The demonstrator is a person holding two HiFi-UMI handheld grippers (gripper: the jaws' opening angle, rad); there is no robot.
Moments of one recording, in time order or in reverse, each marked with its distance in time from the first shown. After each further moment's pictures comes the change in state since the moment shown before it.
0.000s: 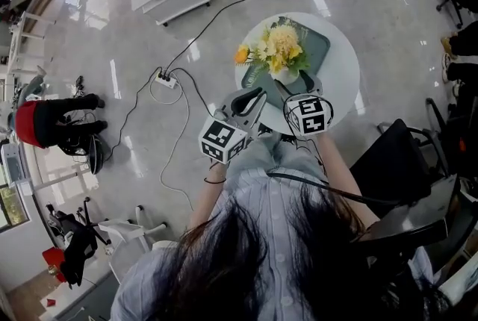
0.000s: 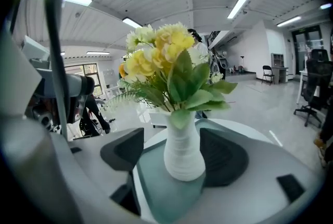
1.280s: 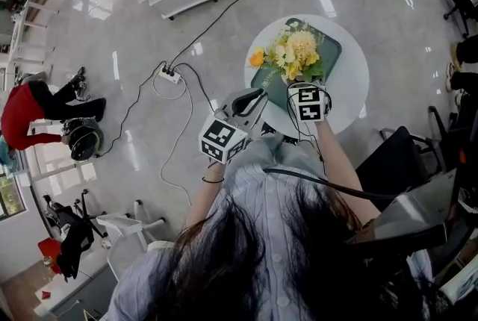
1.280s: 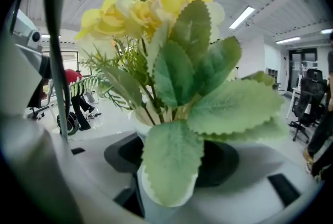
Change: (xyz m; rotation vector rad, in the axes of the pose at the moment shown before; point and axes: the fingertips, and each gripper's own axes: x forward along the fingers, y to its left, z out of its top) left arm -0.014 0.018 -0.007 -0.002 0.030 0.008; right arm 0.047 -0.026 0.006 -0.096 -0.013 -0.130
